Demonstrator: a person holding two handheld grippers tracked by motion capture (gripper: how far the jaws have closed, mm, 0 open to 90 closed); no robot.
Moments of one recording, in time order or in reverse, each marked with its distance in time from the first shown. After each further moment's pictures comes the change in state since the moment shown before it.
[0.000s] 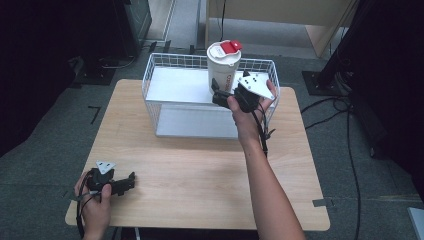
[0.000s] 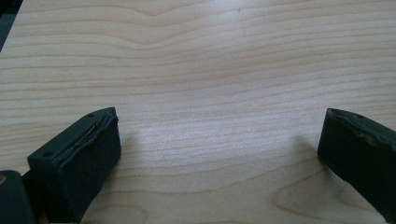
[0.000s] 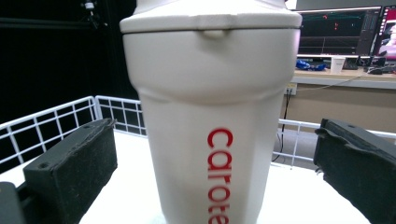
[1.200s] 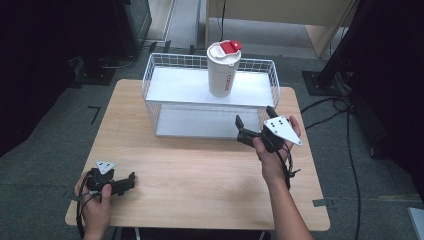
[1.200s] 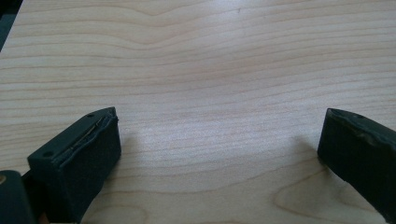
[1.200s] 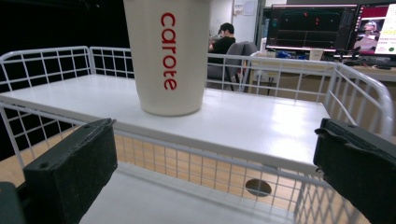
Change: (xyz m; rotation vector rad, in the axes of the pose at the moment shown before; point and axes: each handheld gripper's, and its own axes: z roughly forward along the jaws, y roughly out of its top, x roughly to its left) left arm 0.000 0.000 0.000 0.002 0.000 0.000; right arm -0.032 -0.054 -0.097 0.023 -0.042 -0.044
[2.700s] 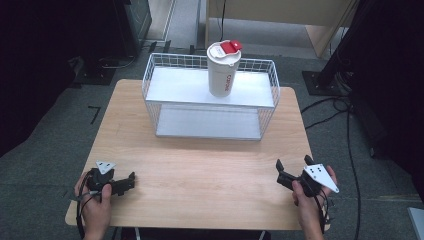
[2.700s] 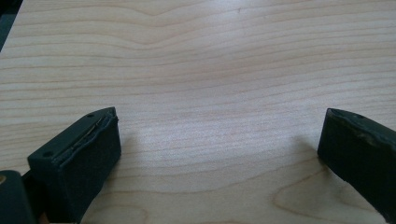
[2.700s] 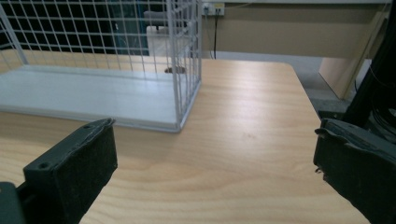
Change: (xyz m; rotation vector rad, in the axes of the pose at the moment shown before) left arm 0.000 0.000 0.000 0.000 0.000 0.000; right arm -0.085 -0.111 -0.105 0.199 -0.190 0.066
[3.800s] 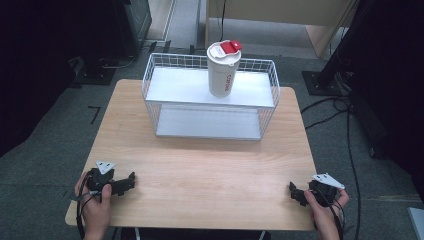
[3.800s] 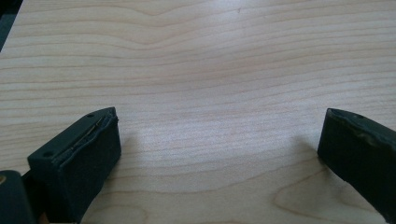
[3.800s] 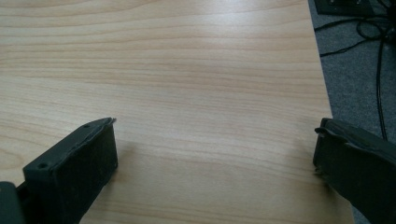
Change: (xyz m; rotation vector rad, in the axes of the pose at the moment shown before) left arm 0.000 0.000 0.000 0.000 0.000 0.002; right arm -0.051 -0.045 -0.008 0.507 -0.092 0.019
